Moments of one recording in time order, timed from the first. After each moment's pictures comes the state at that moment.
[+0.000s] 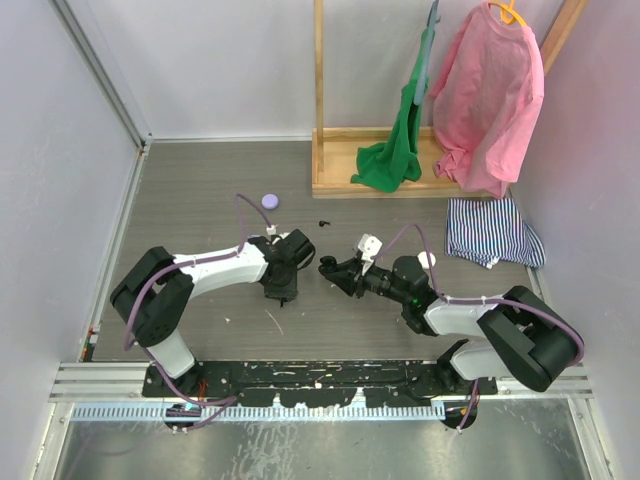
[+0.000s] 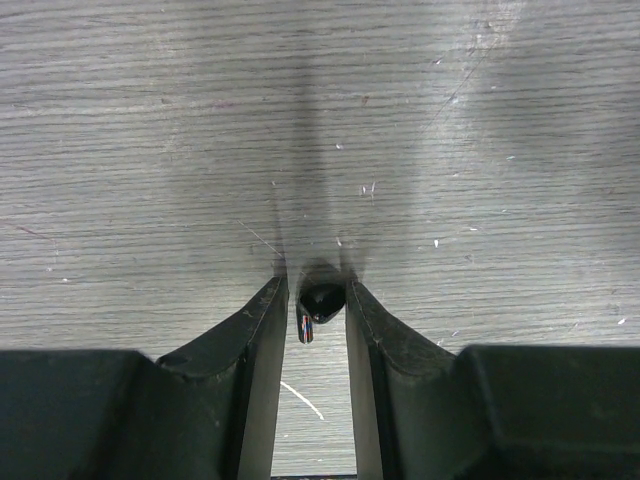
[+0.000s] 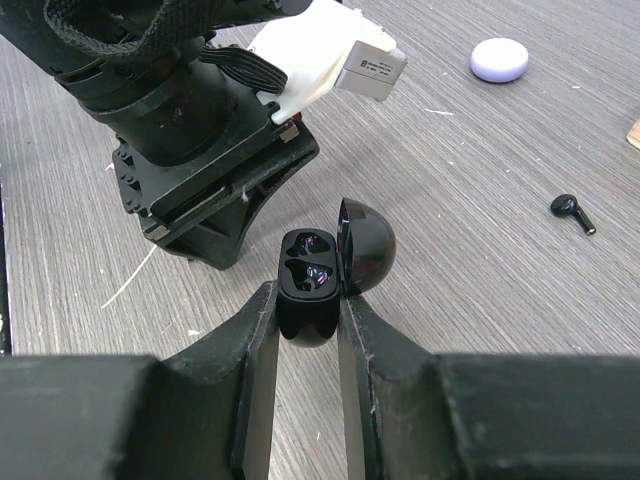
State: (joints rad) left arm -0.83 1.68 1.00 -0.65 -0.19 -0.78; right arm 0.67 1.33 0.24 0.98 -0.42 0.03
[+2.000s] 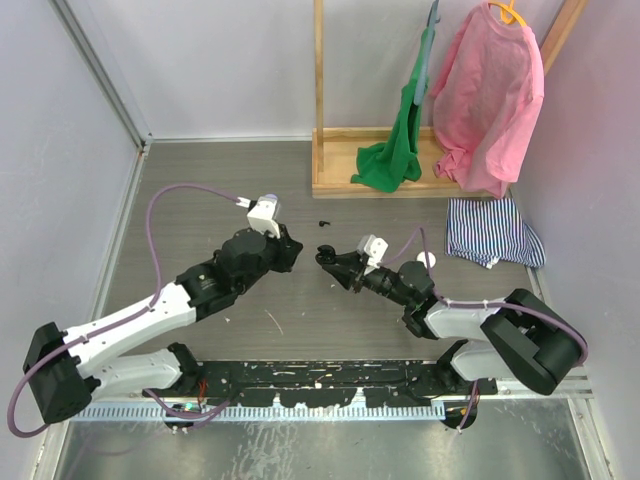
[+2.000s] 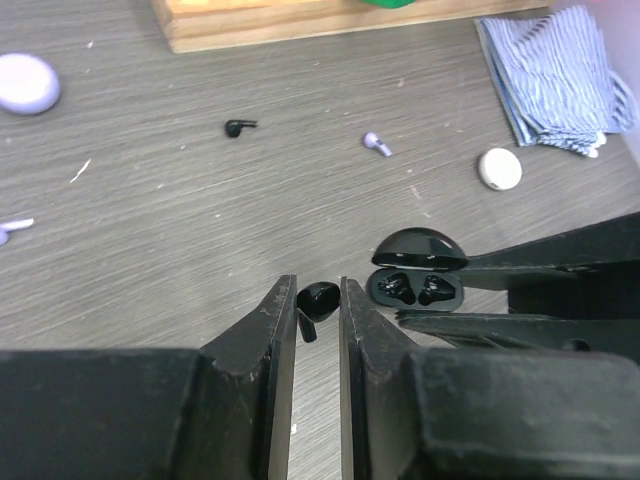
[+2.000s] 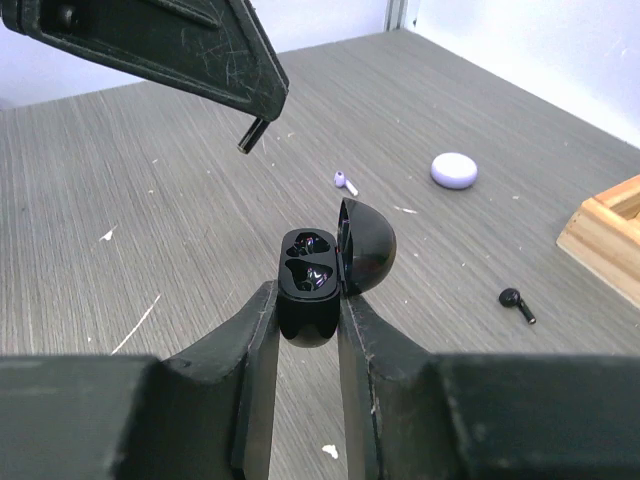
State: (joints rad) left arm -0.90 1.07 0.78 -0.09 -0.33 -0.48; right arm 0.71 1.31 0.23 1.16 -0.35 0.00
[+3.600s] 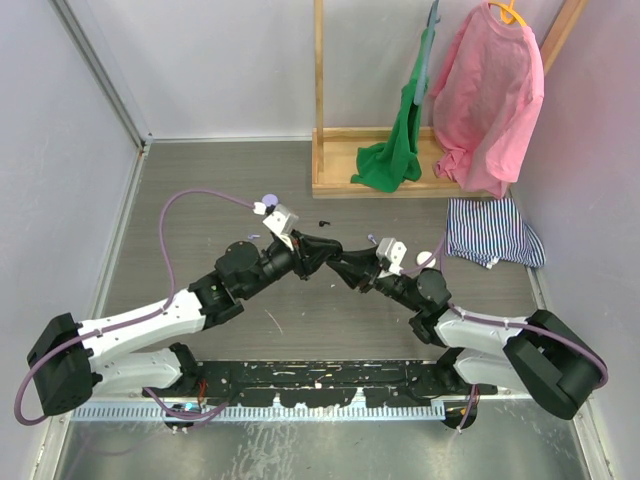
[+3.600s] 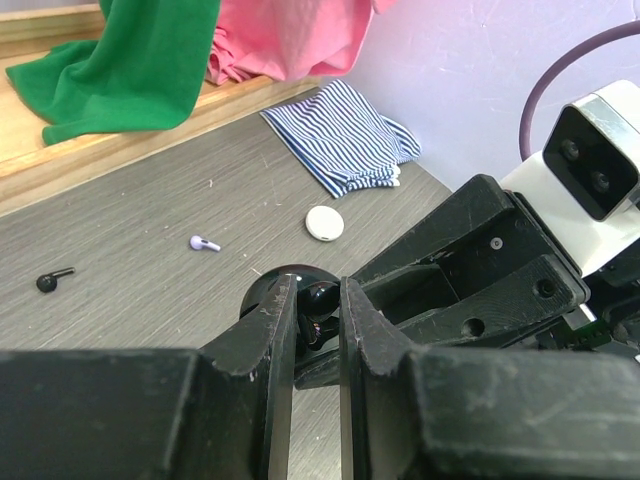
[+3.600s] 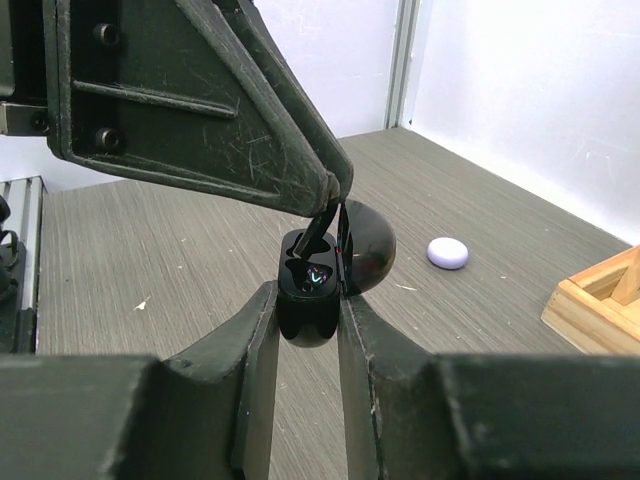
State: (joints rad) left arm -0.97 1.10 0.67 0.46 -0.05 -0.34; right arm 0.71 1.14 0.19 1.25 -0.35 0.06
